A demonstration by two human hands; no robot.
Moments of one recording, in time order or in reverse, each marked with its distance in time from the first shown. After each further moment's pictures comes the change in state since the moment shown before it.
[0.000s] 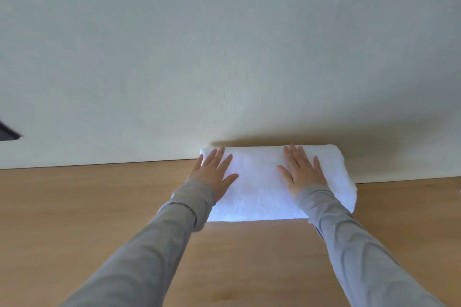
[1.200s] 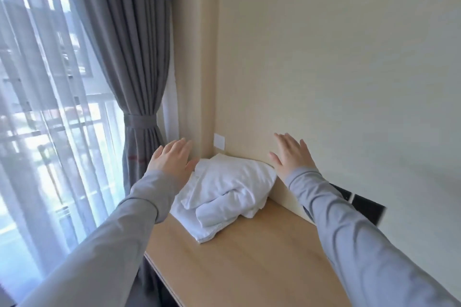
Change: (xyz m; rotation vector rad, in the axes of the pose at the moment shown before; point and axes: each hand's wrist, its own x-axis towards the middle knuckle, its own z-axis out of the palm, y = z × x) left_hand -0.721 -0.561 -0.127 0.063 0.770 -0.963; right_hand -0.283 -0.834 -0.162 0.069 0.560 -0.978
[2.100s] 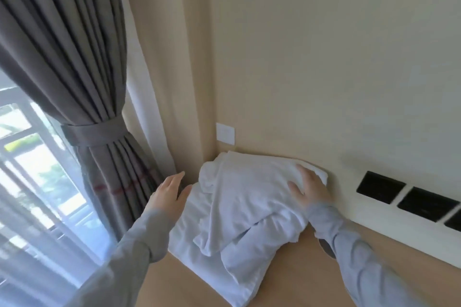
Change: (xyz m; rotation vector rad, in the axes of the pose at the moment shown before) left_hand 0.210 -0.147 0.233 -0.446 -0.318 -0.106; right_hand 0.139 -0.008 0.259 0.443 -0.221 0.507
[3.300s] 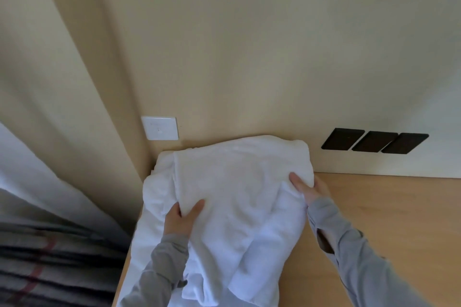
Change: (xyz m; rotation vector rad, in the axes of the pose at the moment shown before) left_hand 0.144 -0.016 0.149 -0.751 -0.541 -0.248; right_hand 0.020 0.030 0.070 0.879 0.553 0.815
